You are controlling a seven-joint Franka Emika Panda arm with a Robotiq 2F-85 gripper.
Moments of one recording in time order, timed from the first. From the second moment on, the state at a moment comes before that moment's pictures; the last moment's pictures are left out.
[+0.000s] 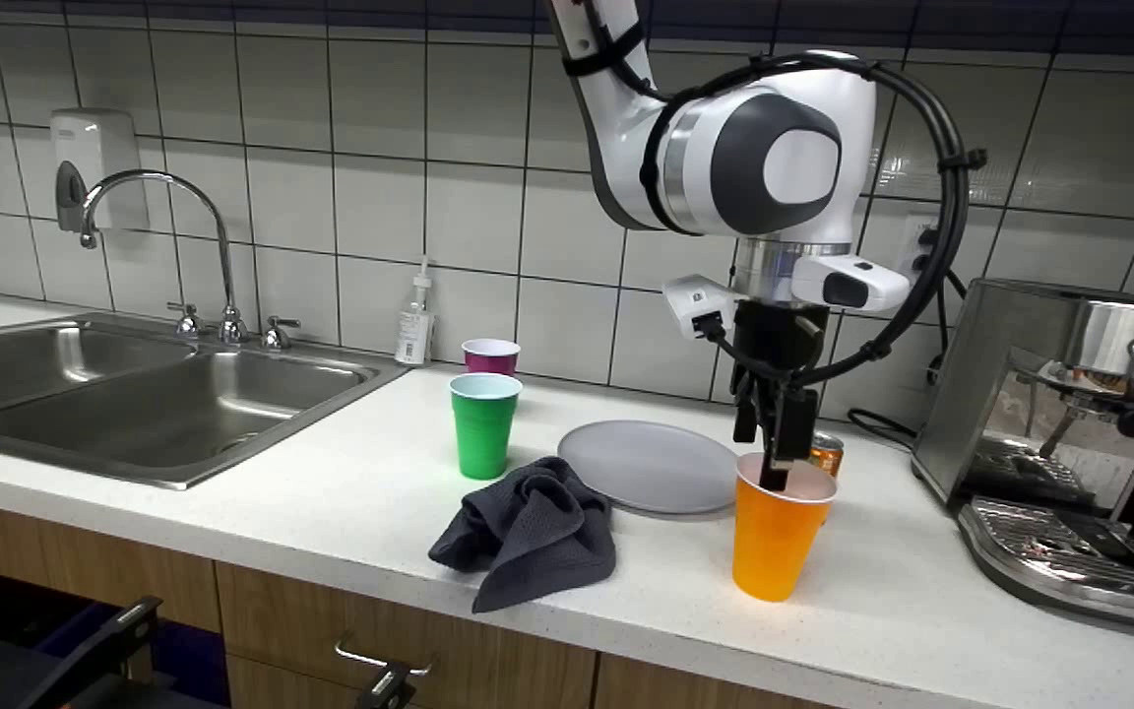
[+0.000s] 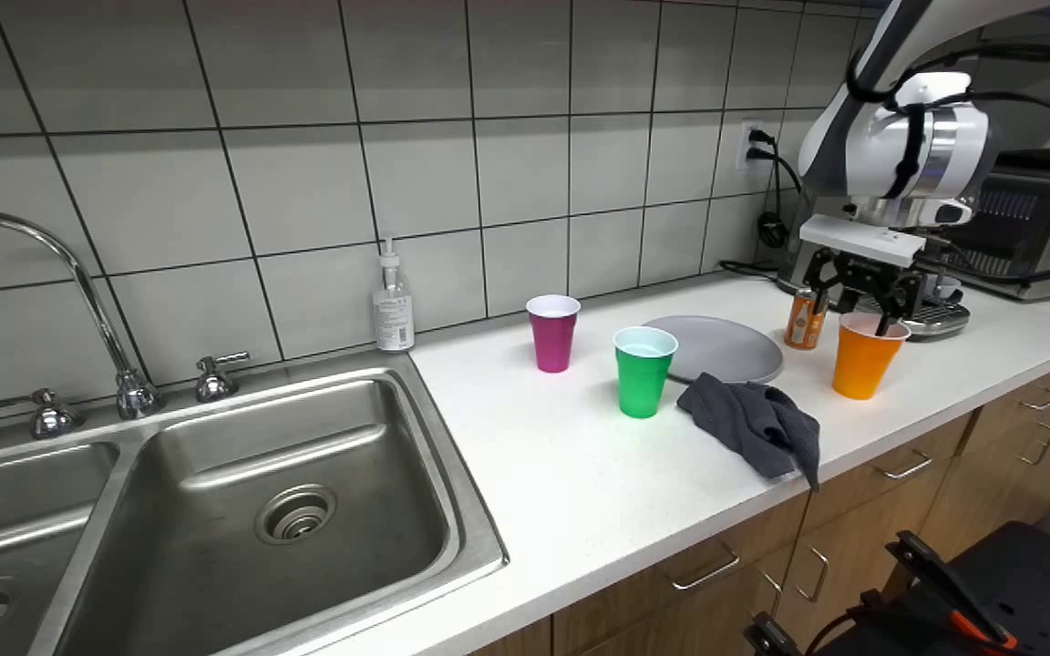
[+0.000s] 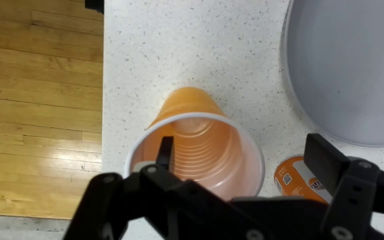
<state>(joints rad) -0.30 0.37 -0.36 -2.15 0.21 2.58 0.52</state>
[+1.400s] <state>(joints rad) -0.30 0.40 -0.38 -2.12 0.22 2.58 0.52</state>
